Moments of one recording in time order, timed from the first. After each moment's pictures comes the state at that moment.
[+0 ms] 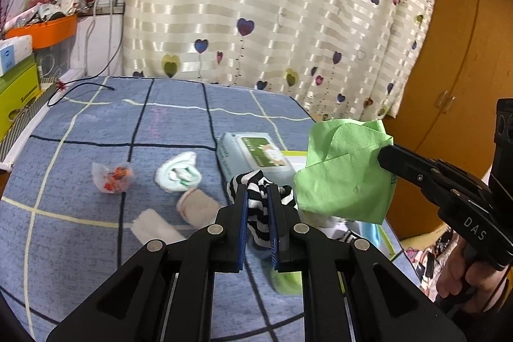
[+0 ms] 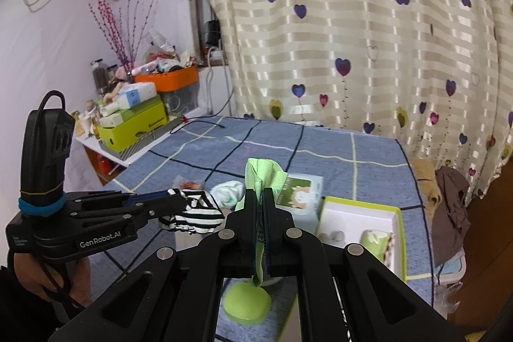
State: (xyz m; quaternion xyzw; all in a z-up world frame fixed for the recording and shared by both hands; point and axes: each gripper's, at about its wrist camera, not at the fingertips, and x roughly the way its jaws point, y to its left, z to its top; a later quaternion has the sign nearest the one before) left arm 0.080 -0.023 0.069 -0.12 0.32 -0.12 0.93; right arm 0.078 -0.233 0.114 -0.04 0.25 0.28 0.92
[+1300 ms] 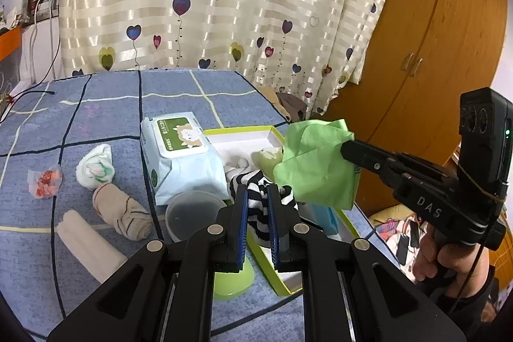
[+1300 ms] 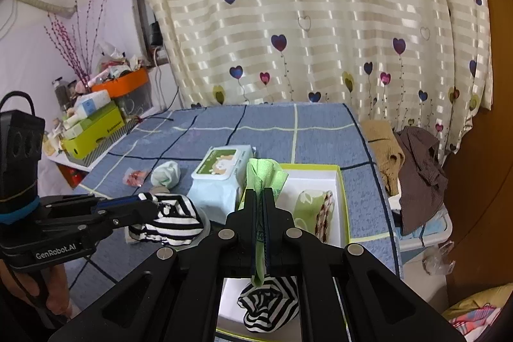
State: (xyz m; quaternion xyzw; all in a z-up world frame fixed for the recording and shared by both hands) left arm 0.093 -0.111 0.059 -0.09 0.35 -0.20 0.91; right arm 0.093 -0.325 0.074 0.02 0.29 0.21 0.93
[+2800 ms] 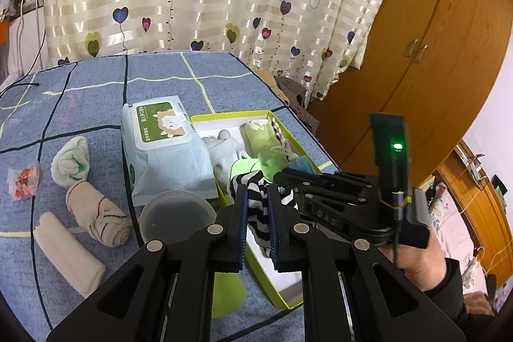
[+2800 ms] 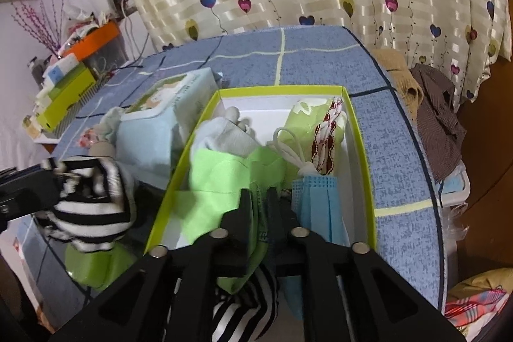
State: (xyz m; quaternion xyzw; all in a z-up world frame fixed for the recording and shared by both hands) left arm 0.120 -0.135 0.036 -0.08 0.38 -0.21 0.90; right arm 0.173 -0.329 -0.027 0.02 0.41 0.20 0.89
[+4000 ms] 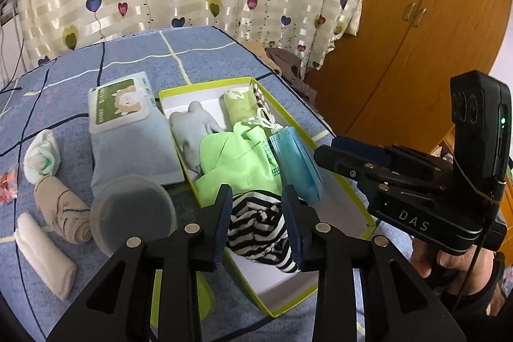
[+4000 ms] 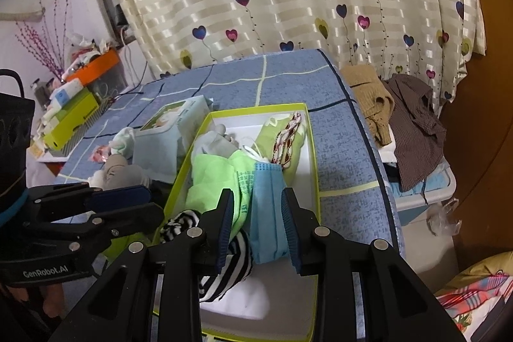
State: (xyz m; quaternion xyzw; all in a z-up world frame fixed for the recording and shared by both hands) left arm 0.129 -0.179 0.010 -0.03 0.42 -0.22 0.88; right arm 0.124 -0.373 0.003 0.05 0.37 0.18 0.91
